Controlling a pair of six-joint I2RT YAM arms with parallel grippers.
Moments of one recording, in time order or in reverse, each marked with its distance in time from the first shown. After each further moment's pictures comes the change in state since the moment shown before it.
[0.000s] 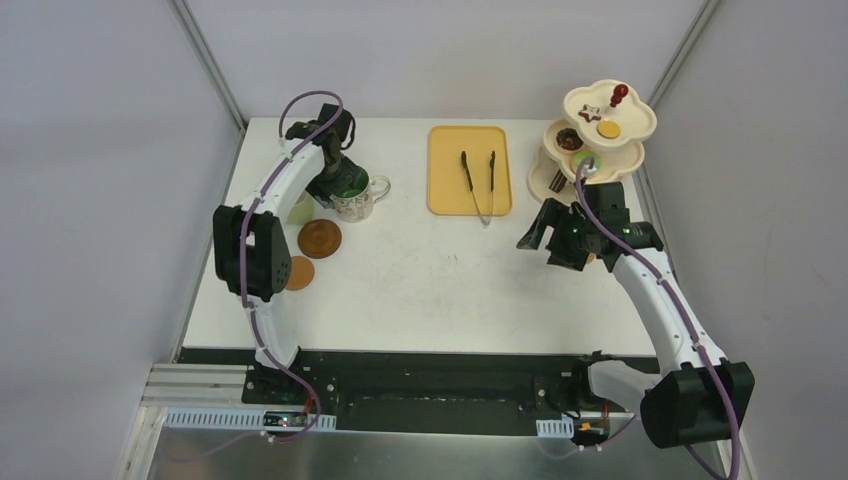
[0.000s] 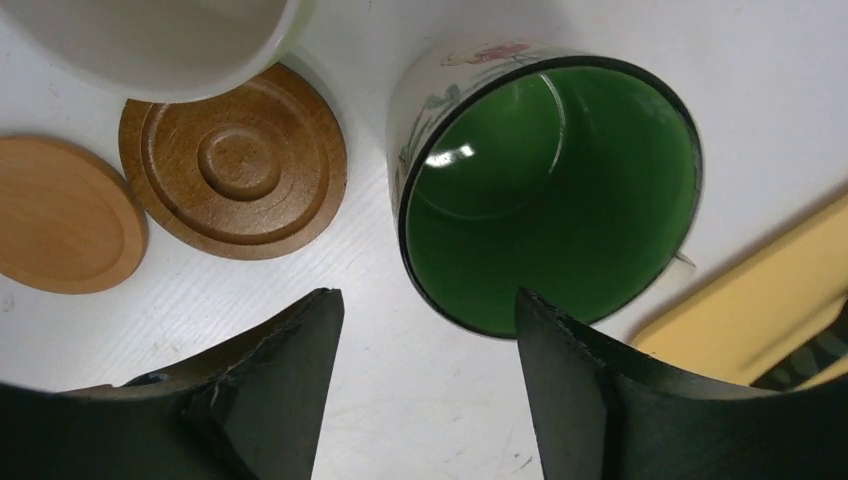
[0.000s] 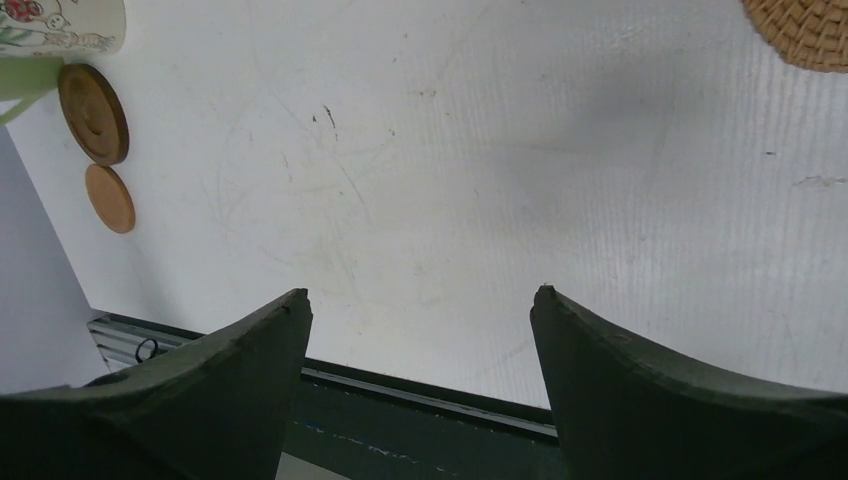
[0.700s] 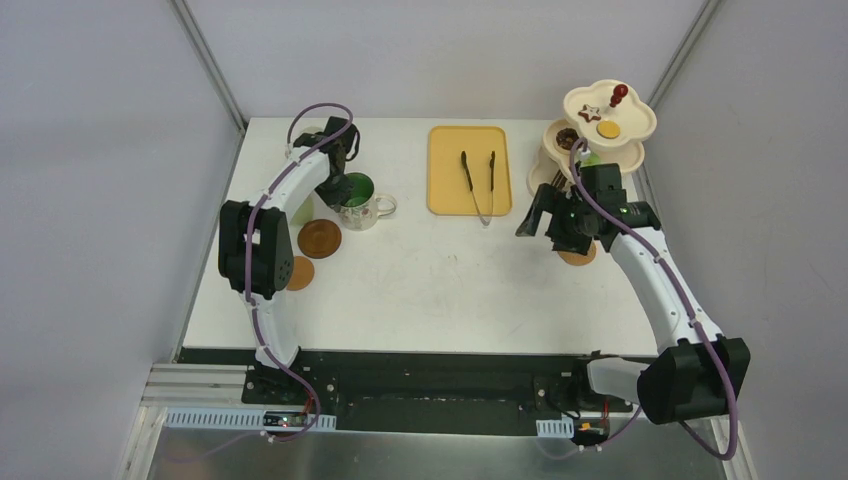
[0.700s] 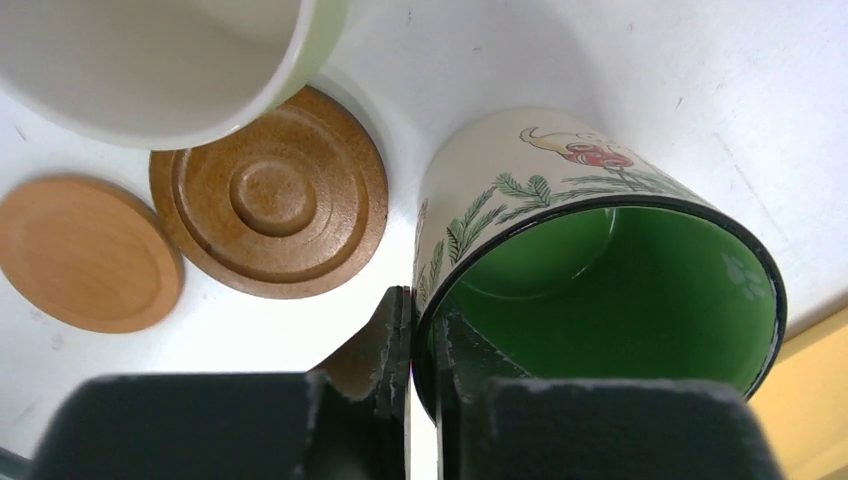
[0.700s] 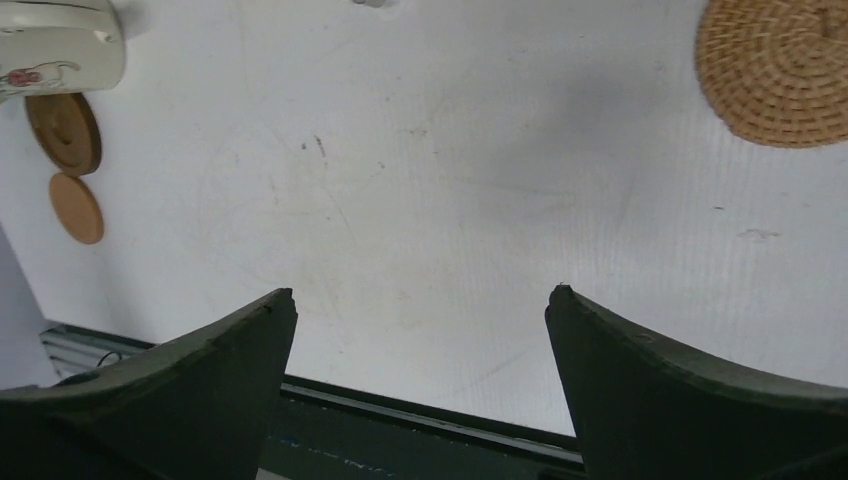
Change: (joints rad) left arm 0.000 0.055 -0.080 0.070 -0.065 0.059; right arm 0.003 0.100 0.143 -0.071 0.085 -0.106
